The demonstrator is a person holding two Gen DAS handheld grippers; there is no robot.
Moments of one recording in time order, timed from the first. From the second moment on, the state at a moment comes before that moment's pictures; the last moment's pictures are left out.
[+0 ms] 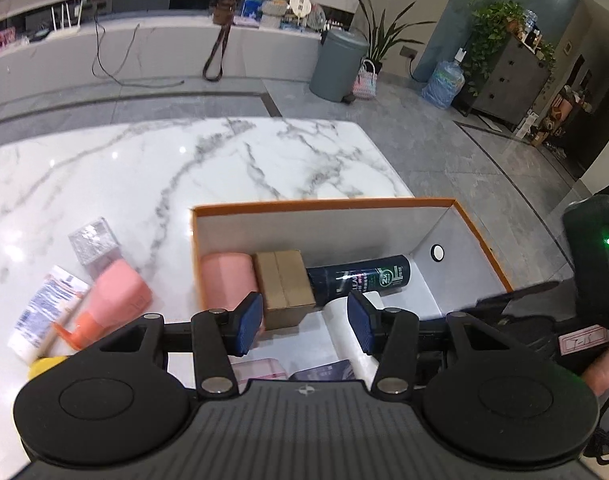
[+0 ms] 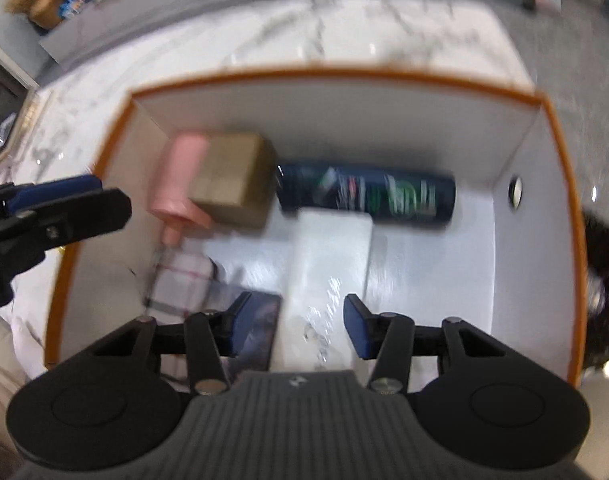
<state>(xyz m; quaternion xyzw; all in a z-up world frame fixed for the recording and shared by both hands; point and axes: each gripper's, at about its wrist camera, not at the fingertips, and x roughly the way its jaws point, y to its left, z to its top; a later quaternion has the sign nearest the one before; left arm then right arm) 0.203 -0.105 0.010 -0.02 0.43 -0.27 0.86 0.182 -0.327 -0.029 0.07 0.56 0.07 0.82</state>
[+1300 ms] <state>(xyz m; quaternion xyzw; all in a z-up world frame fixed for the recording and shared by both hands) 0.244 0.053 -0.096 -0.02 0.54 -0.13 0.83 0.262 -0.072 -0.062 -0.47 0.41 0.32 0.72</state>
